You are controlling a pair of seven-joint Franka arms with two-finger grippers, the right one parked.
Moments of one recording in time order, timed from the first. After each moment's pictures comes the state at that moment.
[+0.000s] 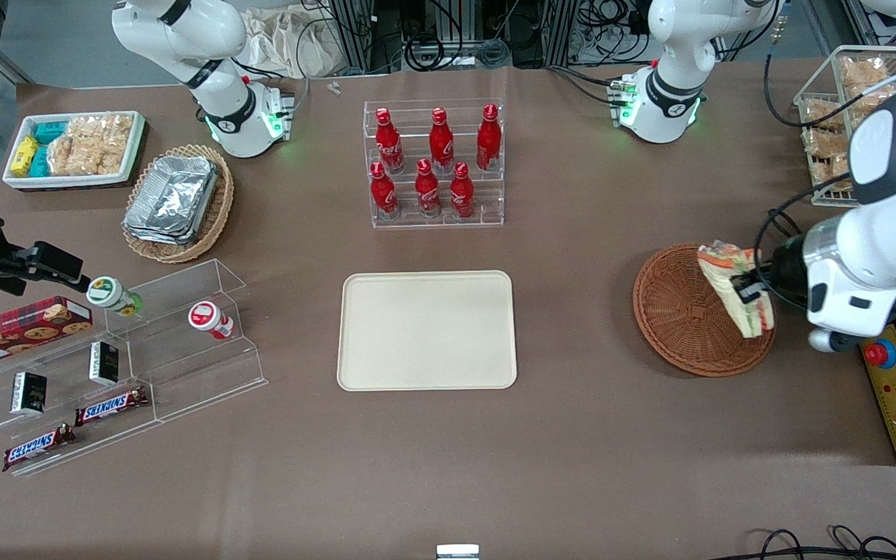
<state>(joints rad) 0.19 0.29 -0.42 -1.42 -0.01 1.53 -0.69</state>
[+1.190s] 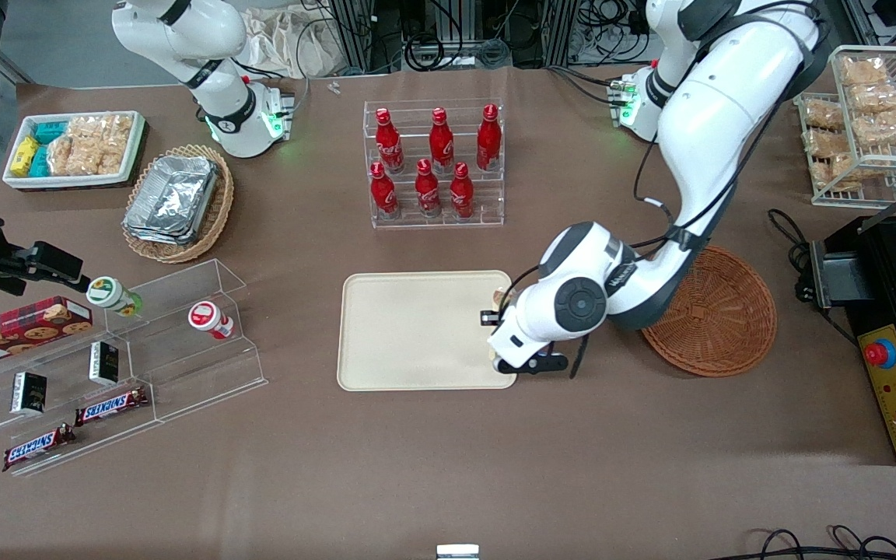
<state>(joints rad) -0.16 0.81 -0.56 -1.42 0.08 2.05 -0.67</state>
